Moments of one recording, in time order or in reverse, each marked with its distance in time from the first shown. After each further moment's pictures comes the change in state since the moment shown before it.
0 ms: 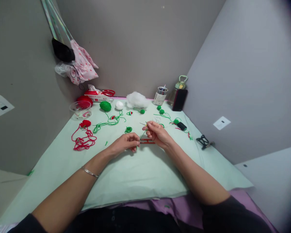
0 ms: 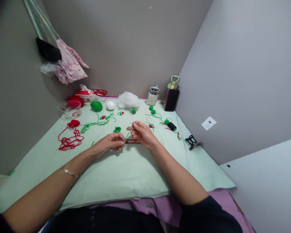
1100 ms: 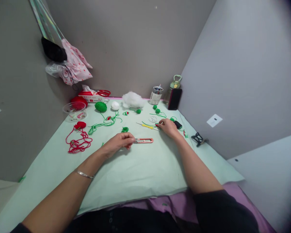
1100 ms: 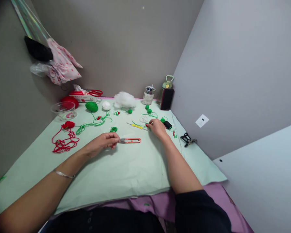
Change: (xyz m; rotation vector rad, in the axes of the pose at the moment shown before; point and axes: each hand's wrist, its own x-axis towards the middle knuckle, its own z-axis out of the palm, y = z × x) left_hand -0.003 0.009 -0.006 0.005 0.019 0.001; right_hand 0.022 -0.021 -0.105 -1.163 0.543 -0.099
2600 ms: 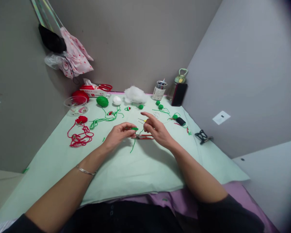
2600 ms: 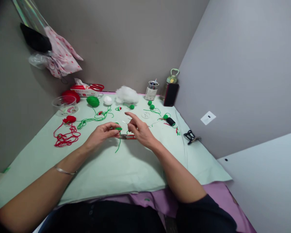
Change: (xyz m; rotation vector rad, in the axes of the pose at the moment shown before) left_hand 0.000 0.003 0.004 -0.043 0.205 0.150; right_hand -0.083 -0.086 0.019 0.368 -0.294 -0.555
